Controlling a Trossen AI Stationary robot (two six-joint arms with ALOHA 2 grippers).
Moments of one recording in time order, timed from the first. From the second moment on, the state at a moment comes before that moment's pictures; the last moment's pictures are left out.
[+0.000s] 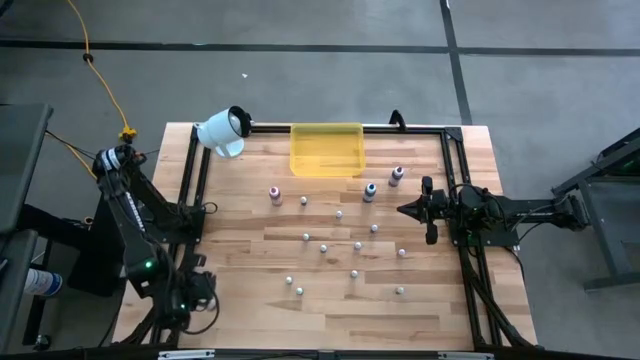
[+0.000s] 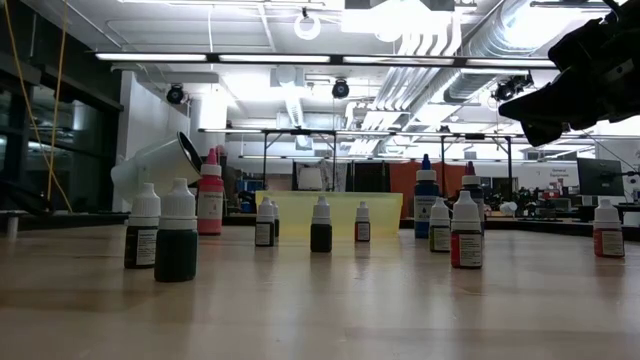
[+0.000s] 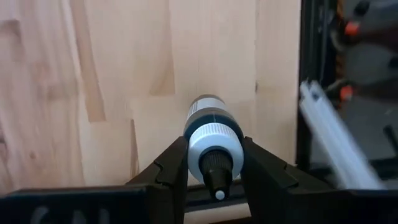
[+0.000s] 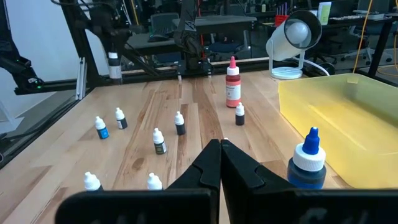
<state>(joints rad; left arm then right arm) -1.12 1.28 1.02 -1.00 -0.08 -1.08 -0.03 0.14 0.01 0.03 0.01 0.10</state>
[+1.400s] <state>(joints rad) 0.09 1.80 1.99 -1.41 -0.06 -0.12 -0.03 0.14 0.01 0.03 0.01 0.10</state>
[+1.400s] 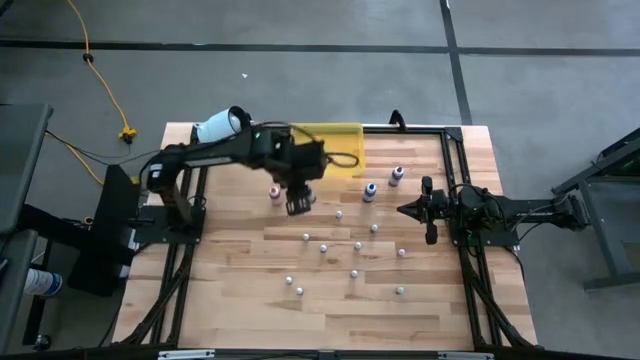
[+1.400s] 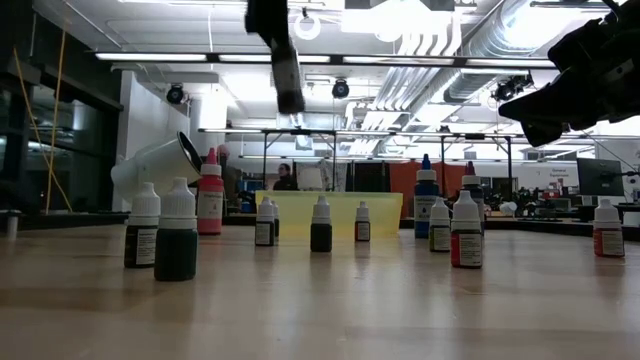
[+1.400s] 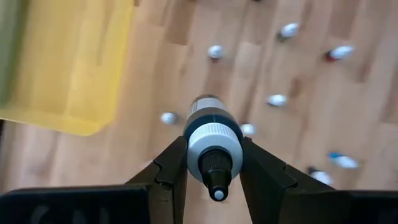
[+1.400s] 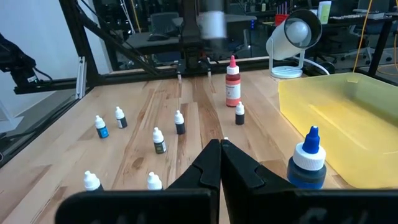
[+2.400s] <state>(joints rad) 0.61 2.01 1.99 -1.21 -0.08 0.12 -0.03 0.14 0.01 0.03 0.01 0.10</state>
